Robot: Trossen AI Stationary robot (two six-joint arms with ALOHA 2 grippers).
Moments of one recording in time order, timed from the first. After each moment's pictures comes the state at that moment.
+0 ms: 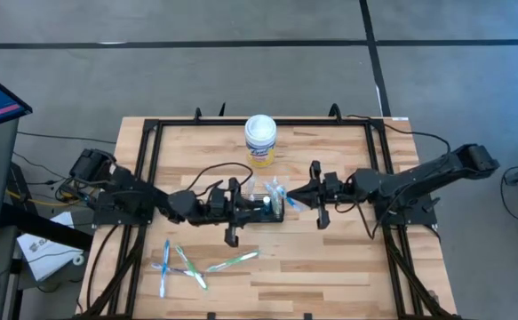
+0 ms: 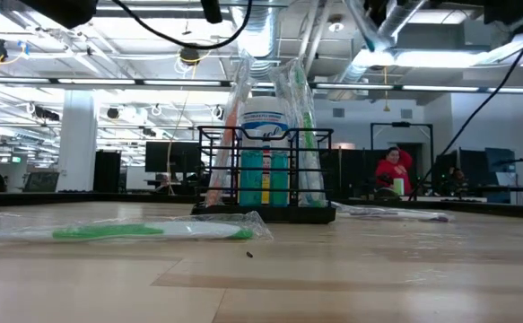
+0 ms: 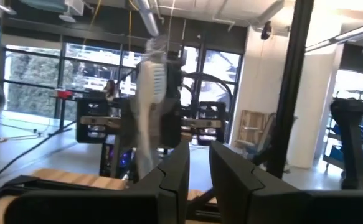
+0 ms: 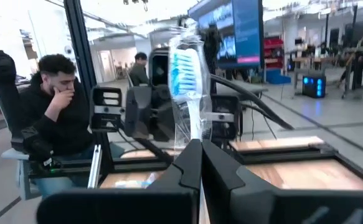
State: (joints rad) left arm -0.32 1.57 0.72 1.19 -0.36 -0.05; right arm 0.22 1.15 0.58 0.67 0.16 0.10
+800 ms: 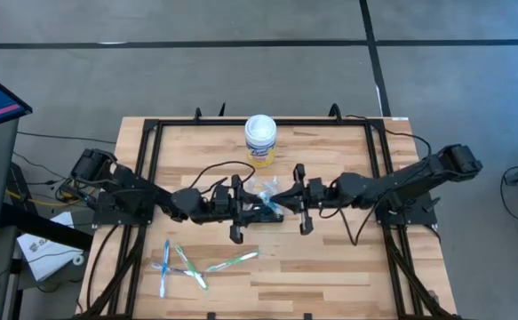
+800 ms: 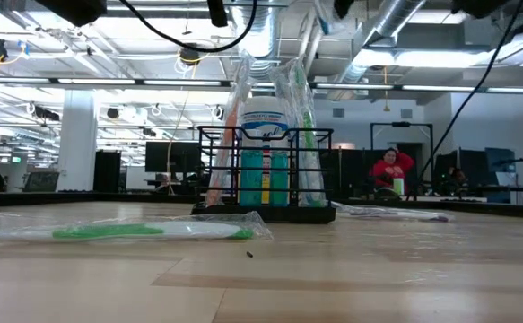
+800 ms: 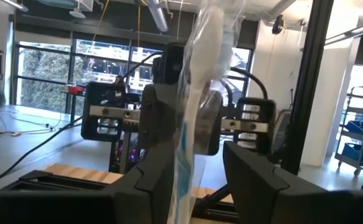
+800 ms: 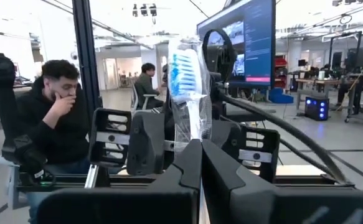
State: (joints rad) left arm -0.29 1.58 0.76 1.13 -0.37 -0.06; right arm 0.23 1.36 0.73 0.81 0.16 0.03
